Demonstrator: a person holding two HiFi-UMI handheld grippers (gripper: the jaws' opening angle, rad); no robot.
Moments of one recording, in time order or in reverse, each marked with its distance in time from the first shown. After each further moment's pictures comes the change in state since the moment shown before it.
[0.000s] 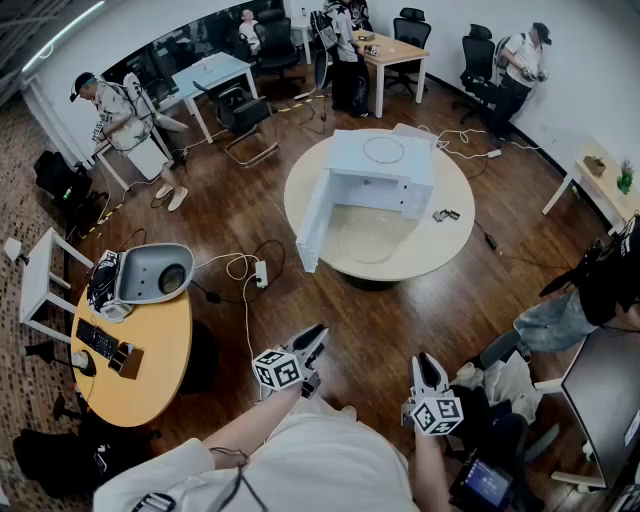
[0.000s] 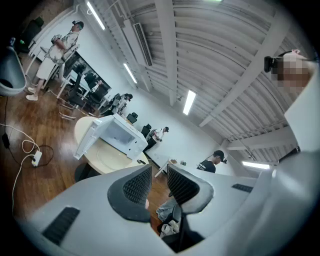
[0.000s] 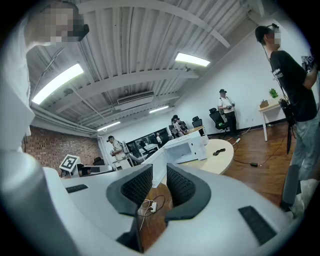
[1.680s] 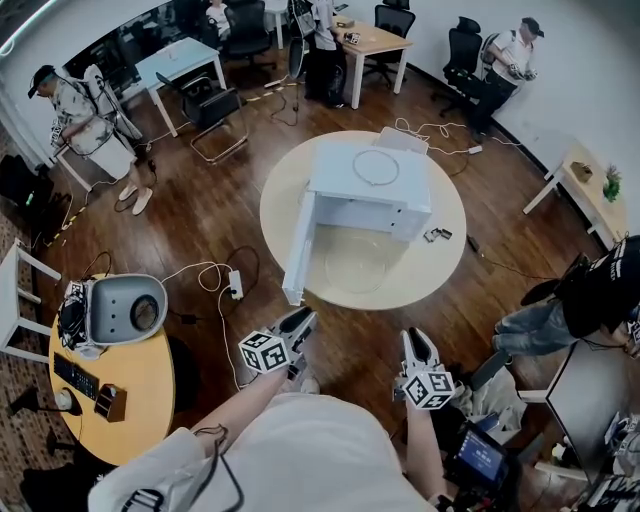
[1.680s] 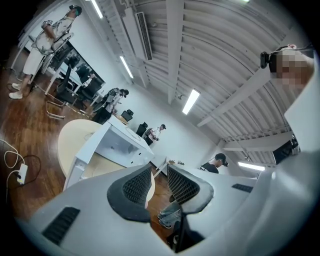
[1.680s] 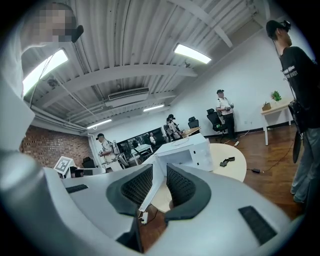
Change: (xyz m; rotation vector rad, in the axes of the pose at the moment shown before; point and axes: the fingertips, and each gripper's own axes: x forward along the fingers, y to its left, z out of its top) left arm 0.093 0.131 0.136 0.017 0.083 -0.061; right arm 0.213 -0.003 0.038 0.032 0.014 -0.084
